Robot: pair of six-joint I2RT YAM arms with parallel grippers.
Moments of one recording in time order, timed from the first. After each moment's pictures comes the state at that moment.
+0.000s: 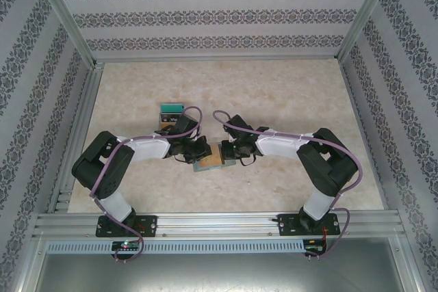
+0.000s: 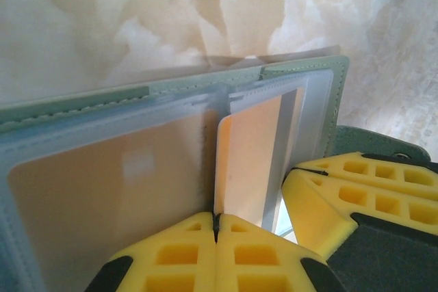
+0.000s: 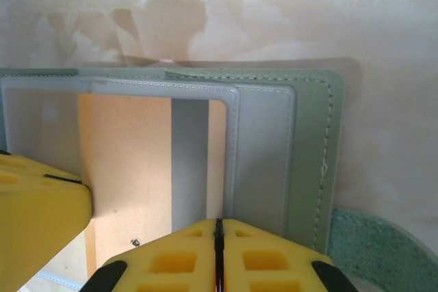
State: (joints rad) left arm -0.57 1.68 0.79 -0.10 0.45 -0.97; right arm 0.72 1.72 0.90 -0.29 -0.18 0.62
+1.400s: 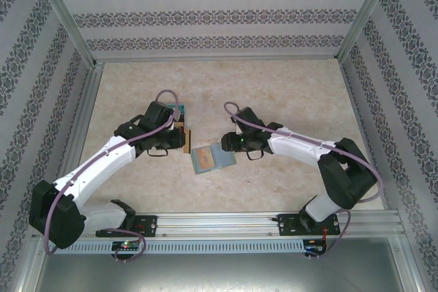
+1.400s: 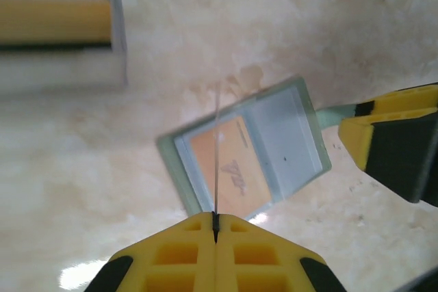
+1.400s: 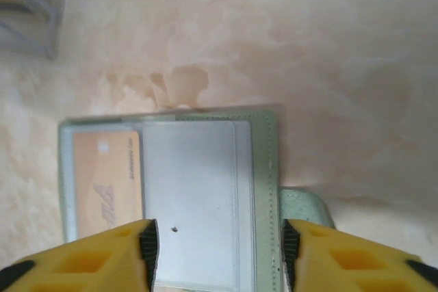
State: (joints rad) left arm -0.48 1.22 0.97 -0.71 0.14 -0.48; right arm 0.65 1.54 0.90 -0.36 -0.16 0.58
